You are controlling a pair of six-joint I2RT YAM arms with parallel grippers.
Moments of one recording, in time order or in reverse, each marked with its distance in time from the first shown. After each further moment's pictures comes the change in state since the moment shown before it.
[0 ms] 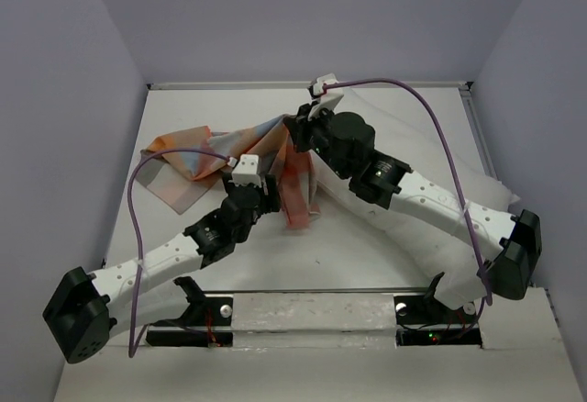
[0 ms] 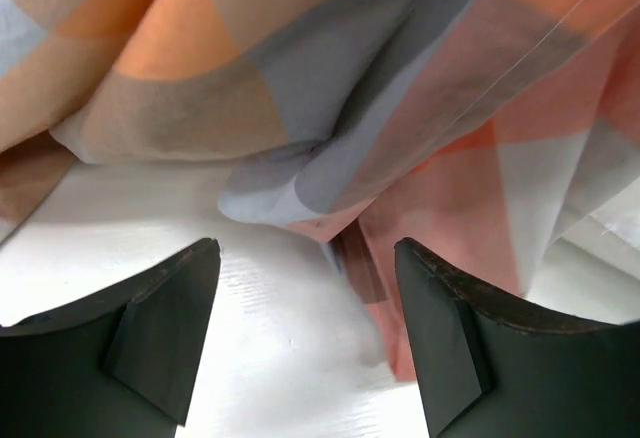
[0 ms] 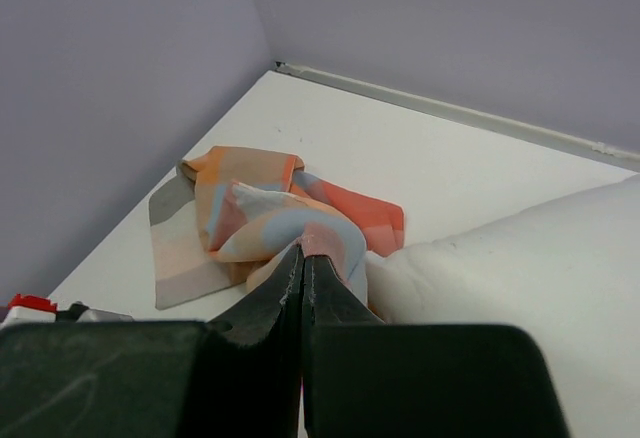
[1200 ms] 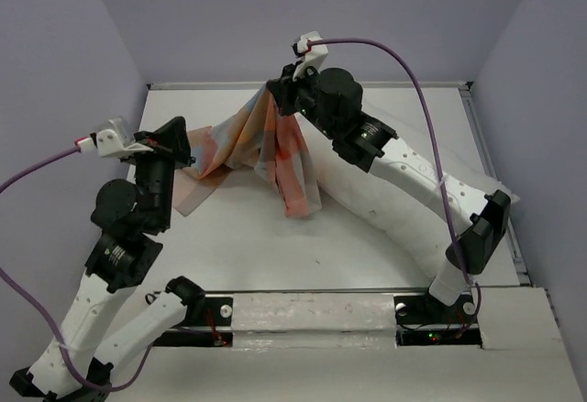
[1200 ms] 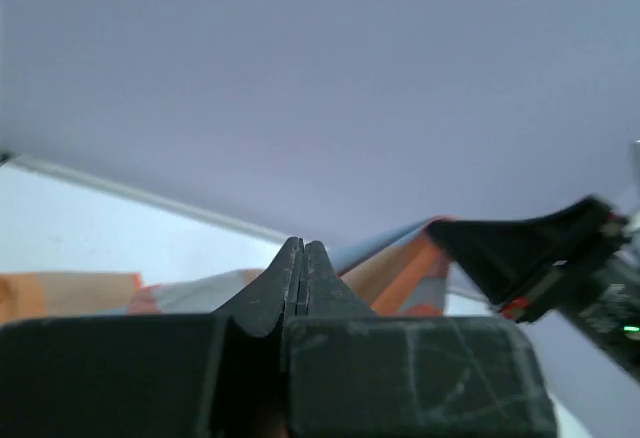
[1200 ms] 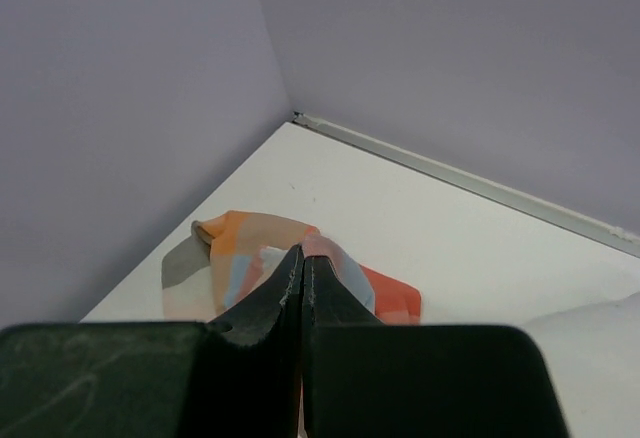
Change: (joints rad) left arm 0.270 -0.294 0.419 -0.154 0.012 0.039; right arm -0.088 0.234 0.386 -0.094 -0.160 -0.033
